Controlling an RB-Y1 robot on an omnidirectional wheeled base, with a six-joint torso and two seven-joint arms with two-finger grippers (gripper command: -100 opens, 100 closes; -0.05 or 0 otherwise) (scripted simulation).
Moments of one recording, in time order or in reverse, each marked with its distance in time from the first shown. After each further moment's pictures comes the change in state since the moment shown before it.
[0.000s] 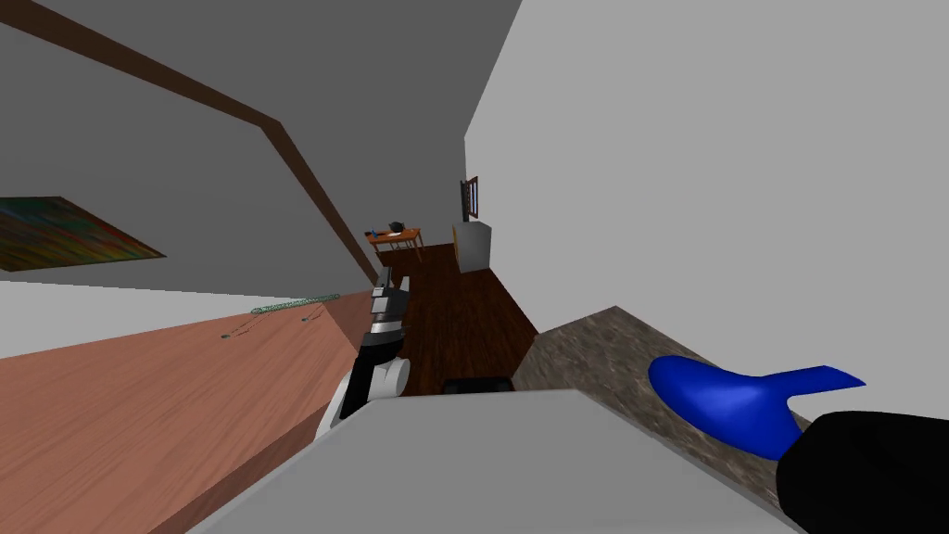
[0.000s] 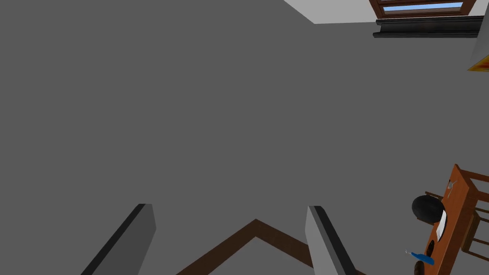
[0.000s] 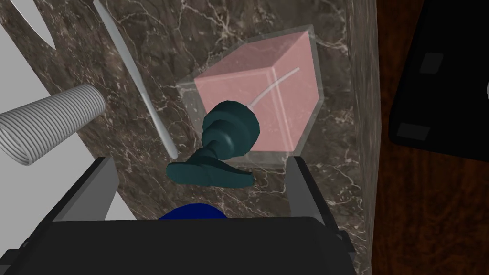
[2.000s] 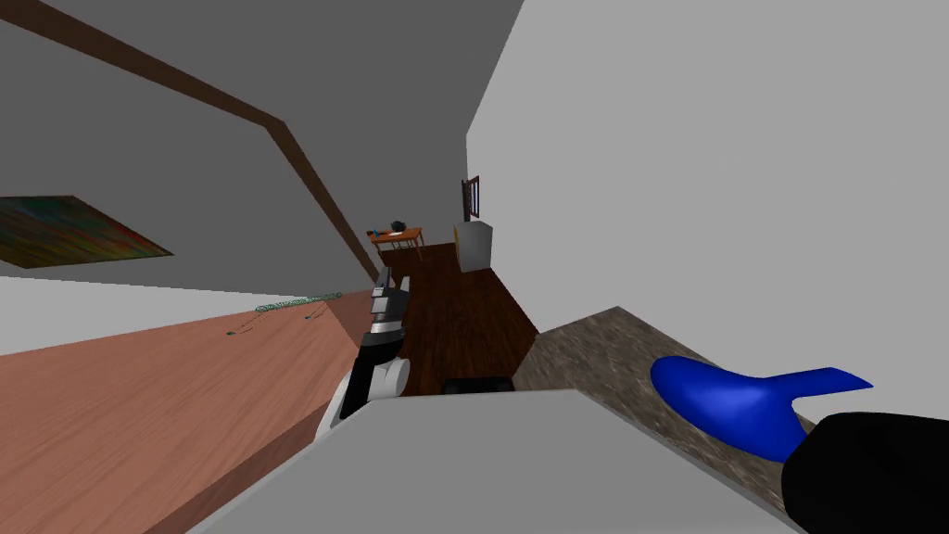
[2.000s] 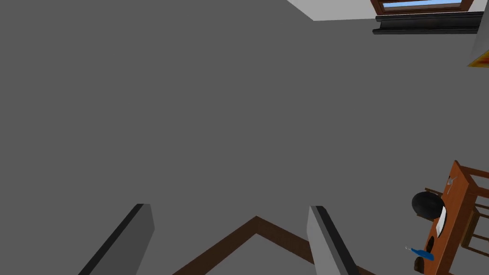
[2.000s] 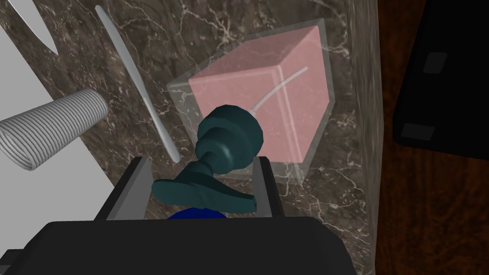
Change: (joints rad) left arm 0.000 0.000 0.000 0.000 0.000 0.000 0.000; right arm -0.014 -0.012 0.007 0.020 -0.007 0.006 -0.012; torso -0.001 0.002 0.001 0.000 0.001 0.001
